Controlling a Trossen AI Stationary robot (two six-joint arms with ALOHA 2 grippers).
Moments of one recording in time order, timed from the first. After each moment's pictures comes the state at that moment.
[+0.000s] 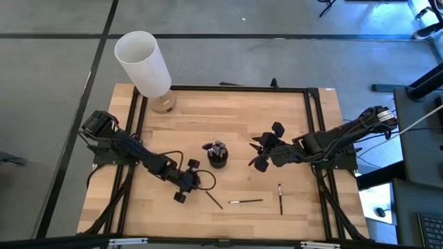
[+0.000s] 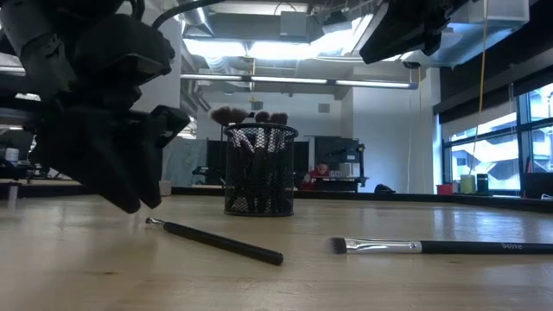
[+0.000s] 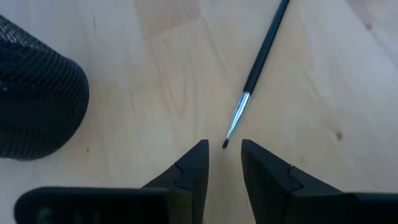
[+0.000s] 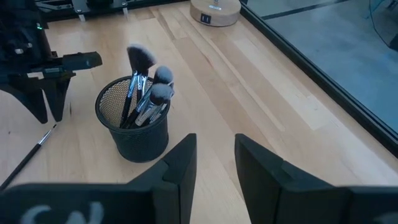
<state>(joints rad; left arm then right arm) -0.46 1.64 0.67 0.07 -0.19 -0.05 0.36 1.21 0.94 -0.45 0.73 0.47</state>
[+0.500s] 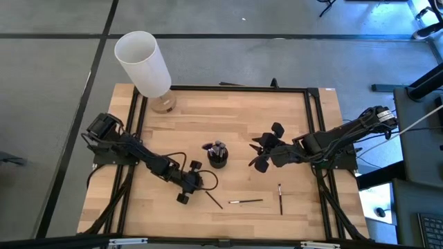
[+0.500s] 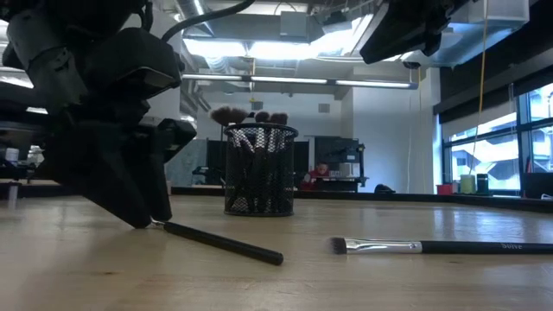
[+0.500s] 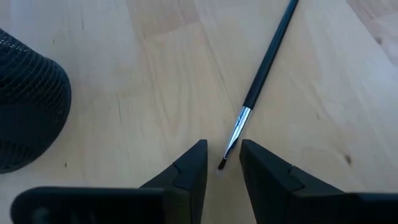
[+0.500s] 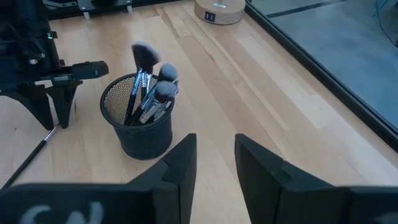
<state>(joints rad) -0.46 1.73 0.67 0.15 -0.16 -0.08 0.36 1.21 0.94 -0.45 0.71 0.47</state>
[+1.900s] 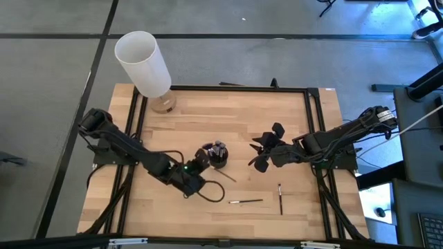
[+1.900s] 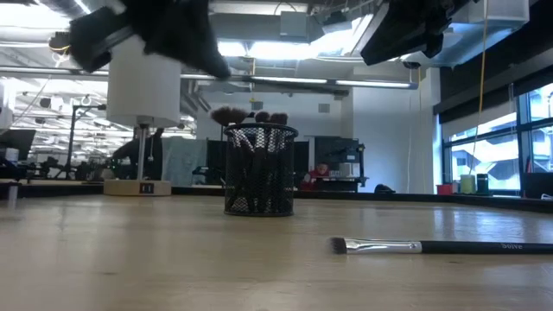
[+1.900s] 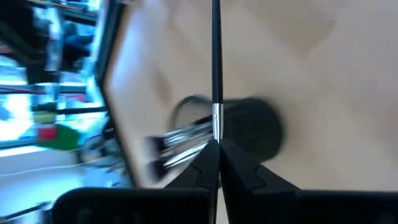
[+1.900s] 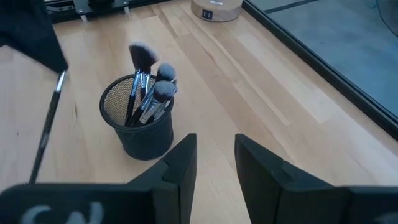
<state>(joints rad) -0.49 1.58 1.08 -0.47 -0.71 0.56 0.36 1.21 0.94 -0.46 0.71 0.51</state>
